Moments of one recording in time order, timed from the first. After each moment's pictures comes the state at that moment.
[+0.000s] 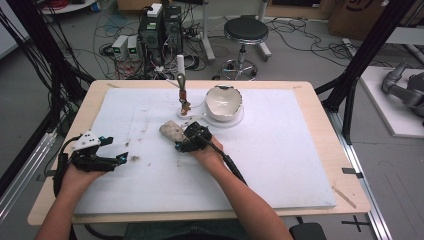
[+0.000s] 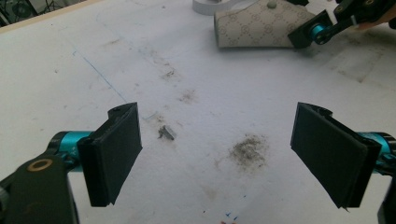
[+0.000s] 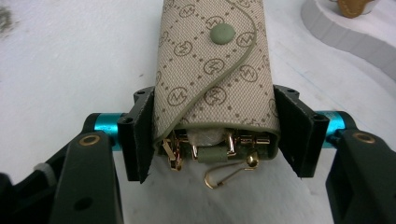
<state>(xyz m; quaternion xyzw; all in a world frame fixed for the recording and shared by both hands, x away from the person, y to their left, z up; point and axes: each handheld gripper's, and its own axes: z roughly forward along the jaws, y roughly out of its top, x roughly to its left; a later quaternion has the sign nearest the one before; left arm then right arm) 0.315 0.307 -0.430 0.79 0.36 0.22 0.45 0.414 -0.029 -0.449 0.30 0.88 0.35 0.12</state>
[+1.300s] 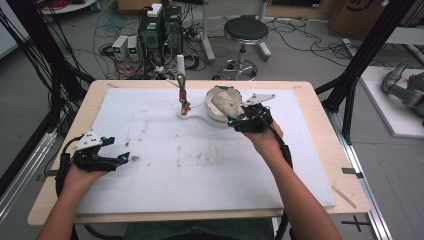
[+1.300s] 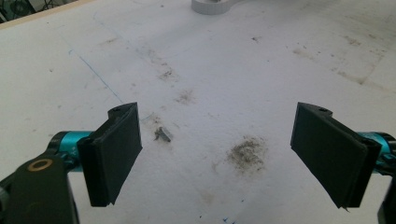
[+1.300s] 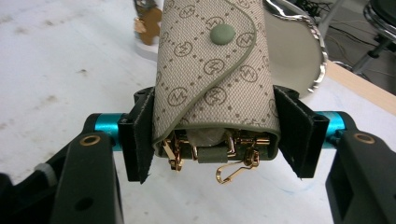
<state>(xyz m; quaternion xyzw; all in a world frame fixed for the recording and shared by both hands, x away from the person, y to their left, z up) 0.317 0.303 -0.432 0.78 0.36 0.21 0.46 0.407 -0.187 -0.354 0.34 0.83 0.38 0.23</state>
